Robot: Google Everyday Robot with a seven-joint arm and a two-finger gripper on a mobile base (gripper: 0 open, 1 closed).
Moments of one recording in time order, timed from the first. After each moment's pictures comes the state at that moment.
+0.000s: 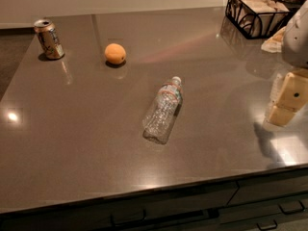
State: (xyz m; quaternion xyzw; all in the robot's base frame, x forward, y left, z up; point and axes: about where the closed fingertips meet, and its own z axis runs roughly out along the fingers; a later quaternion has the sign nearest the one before) arm 0.438 -0.217 0.976 -0.60 0.78 -0.03 0.16
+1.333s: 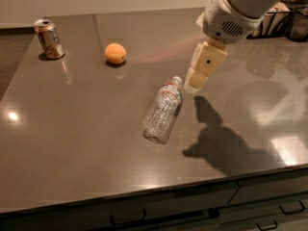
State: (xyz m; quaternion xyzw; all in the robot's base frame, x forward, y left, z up) arm 0.530 -0.099 0.985 -0.61 0.75 0.01 0.26
